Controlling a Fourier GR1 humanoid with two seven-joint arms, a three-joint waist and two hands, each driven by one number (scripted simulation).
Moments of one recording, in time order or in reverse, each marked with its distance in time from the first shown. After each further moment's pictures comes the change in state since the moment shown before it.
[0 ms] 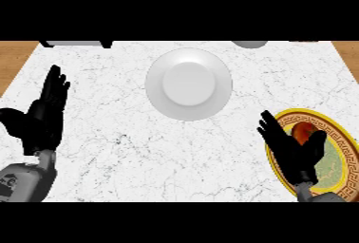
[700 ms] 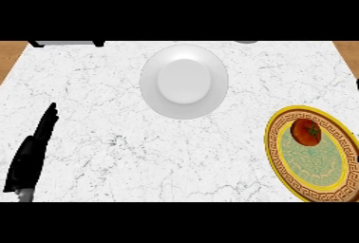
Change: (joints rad) left arm 0.243 0.136 -0.050 0.040 -0.106 -0.114 -0.161; right arm -0.030 -0.040 -0.536 -0.070 -0.414 0.409 -0.391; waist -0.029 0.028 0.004
